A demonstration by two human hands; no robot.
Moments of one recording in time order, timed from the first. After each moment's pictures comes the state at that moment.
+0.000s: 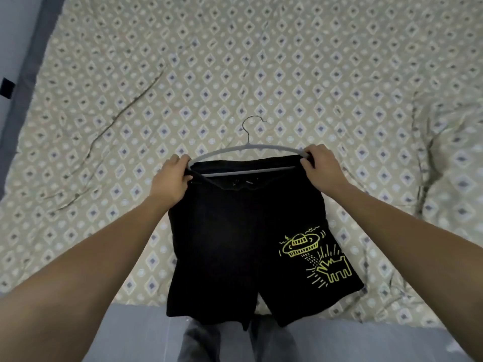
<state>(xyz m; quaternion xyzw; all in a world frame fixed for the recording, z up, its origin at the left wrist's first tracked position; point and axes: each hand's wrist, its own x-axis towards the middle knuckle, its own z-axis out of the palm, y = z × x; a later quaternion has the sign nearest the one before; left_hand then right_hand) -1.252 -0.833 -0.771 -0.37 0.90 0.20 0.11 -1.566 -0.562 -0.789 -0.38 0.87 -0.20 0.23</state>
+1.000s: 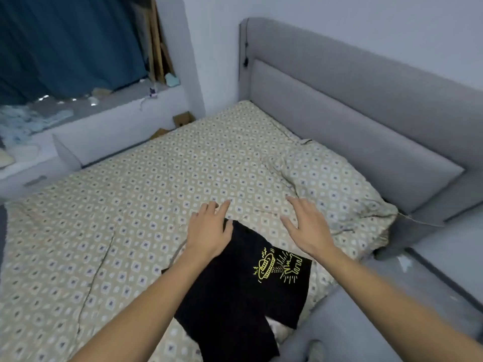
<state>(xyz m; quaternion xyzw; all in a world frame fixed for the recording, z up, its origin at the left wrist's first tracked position) -1.289 -0.657 -0.435 0.01 1.00 0.09 -0.02 -1.326 -0.377 -0.459 -0.12 0.97 -0.23 -0.03</state>
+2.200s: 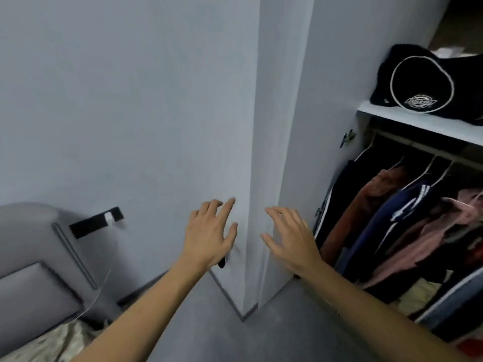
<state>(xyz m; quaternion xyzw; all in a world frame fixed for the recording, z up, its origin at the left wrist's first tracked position) -1.089 0.158 -0.280 0.76 0.62 0.21 -0.06 -0.848 0.173 -0.309 0.54 0.80 -0.02 -0.26</state>
